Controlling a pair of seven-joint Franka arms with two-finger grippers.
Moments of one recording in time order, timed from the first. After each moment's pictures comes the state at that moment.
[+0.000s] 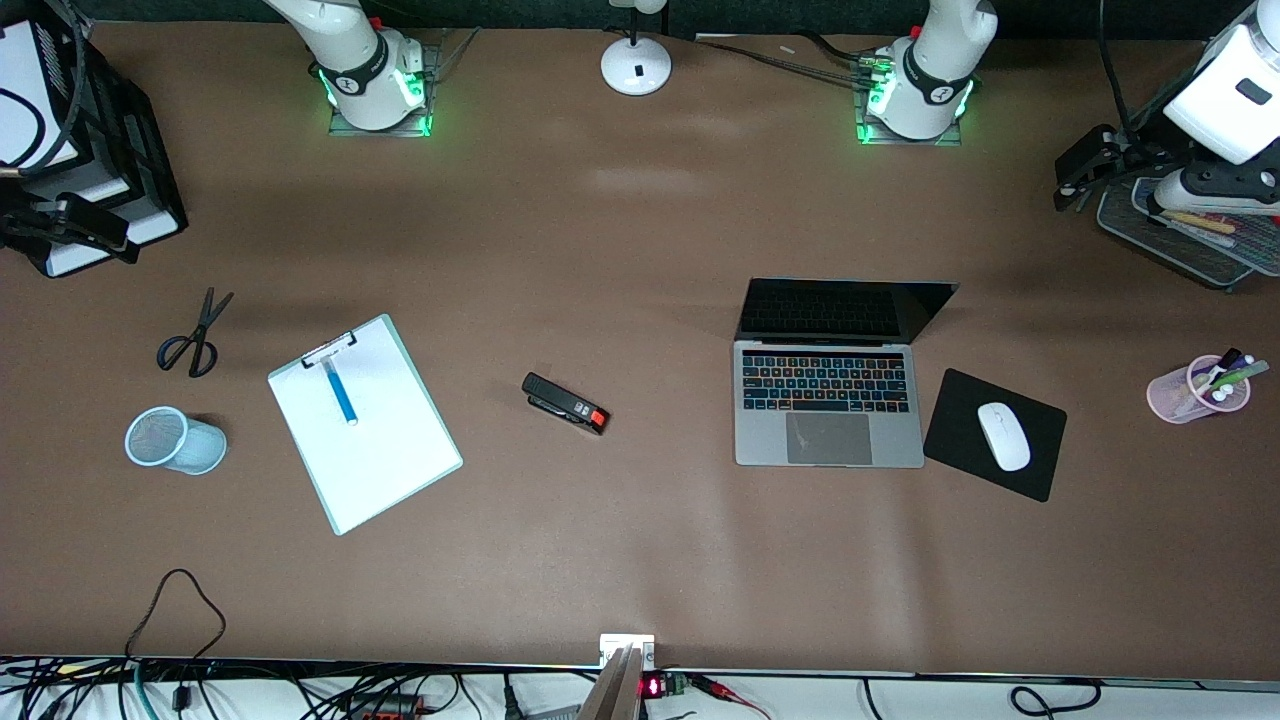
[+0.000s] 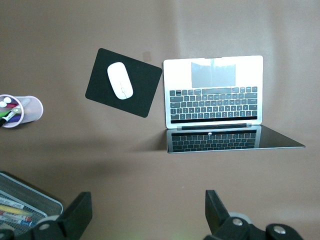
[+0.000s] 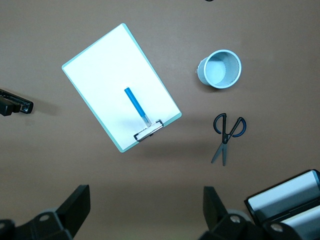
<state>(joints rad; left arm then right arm) -0.01 -0.10 -0.08 -1.64 0.00 1.53 -0.05 0.01 0.06 -0.08 -1.54 0.00 1.56 -0.04</state>
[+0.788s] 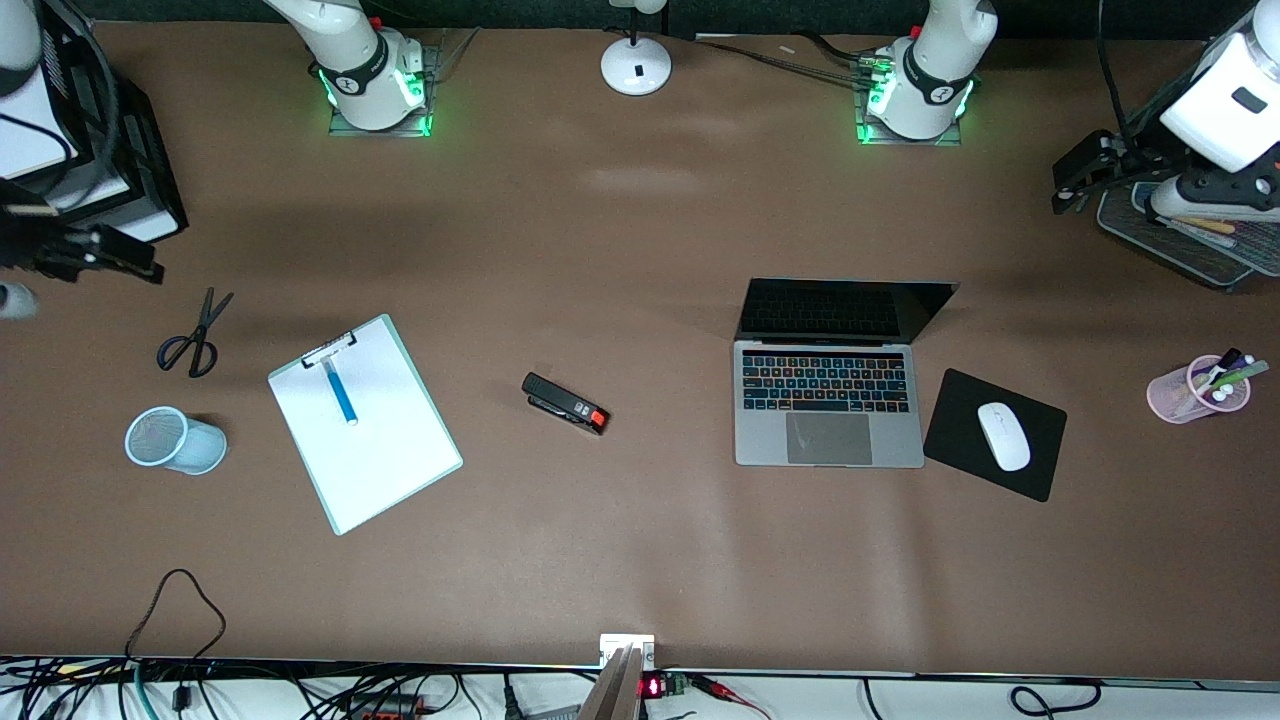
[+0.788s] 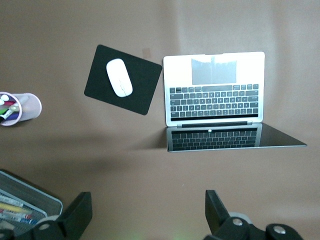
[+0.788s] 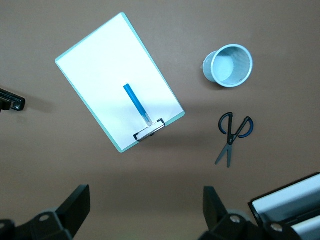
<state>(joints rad) -0.01 -0.07 -0.08 -1.62 0.00 1.50 -0.05 0.02 0.14 -0.07 -1.54 0.00 1.59 -0.04</state>
